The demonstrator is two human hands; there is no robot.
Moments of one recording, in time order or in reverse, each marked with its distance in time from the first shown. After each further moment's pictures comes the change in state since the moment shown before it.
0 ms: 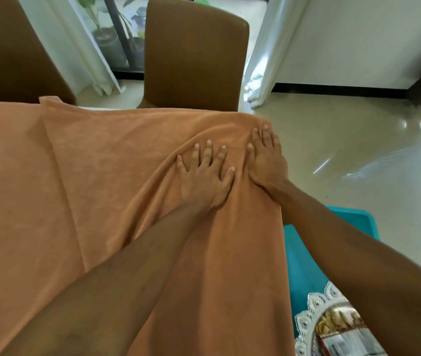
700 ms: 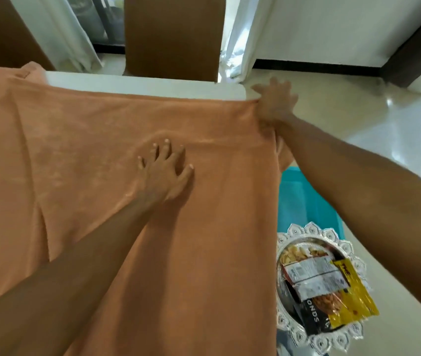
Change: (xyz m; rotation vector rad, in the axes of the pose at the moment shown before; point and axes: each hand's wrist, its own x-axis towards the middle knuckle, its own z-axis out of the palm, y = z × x) left_hand -0.104 -0.037 -0.018 -0.043 -0.044 -0.014; right_hand -0.002 0.007 -0.109 -0.196 -0.048 0.159
